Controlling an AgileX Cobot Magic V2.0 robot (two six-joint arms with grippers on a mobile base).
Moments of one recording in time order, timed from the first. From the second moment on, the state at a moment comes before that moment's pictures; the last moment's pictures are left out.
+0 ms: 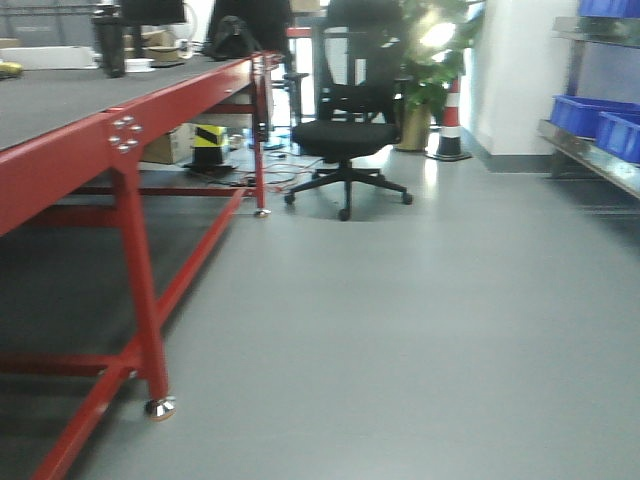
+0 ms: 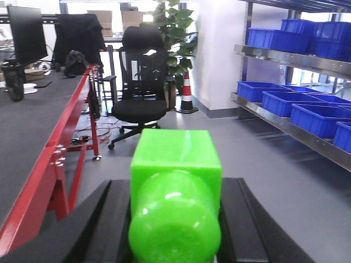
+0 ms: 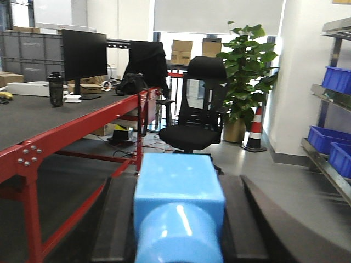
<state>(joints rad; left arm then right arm) -0.26 0.40 -0.70 0.06 0.37 -0.01 0.16 0.40 -0.62 0.13 0.20 -0.13</state>
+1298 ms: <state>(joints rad) -0.26 0.40 -0.70 0.06 0.37 -0.01 0.16 0.40 -0.62 0.13 0.20 -0.13</state>
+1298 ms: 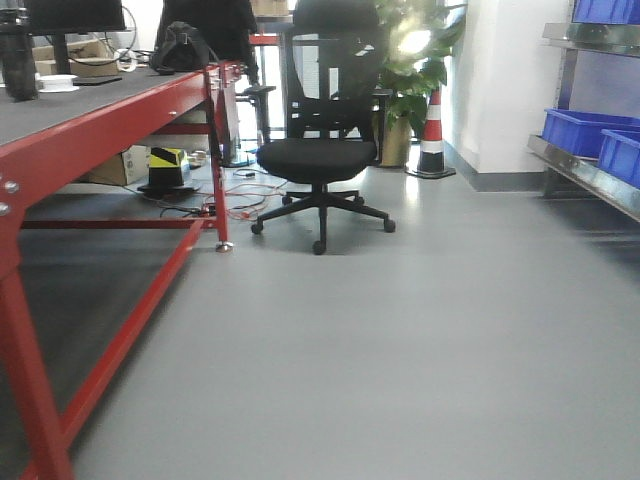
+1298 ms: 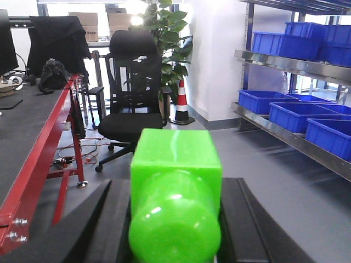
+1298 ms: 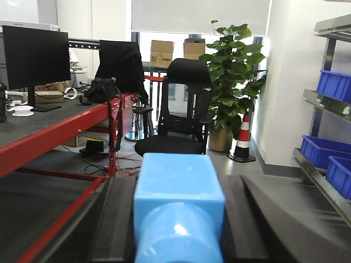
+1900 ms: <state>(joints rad) -0.26 0.40 -0.70 0.06 0.37 -0.01 0.16 0.40 -0.62 0.13 0.20 -0.13</state>
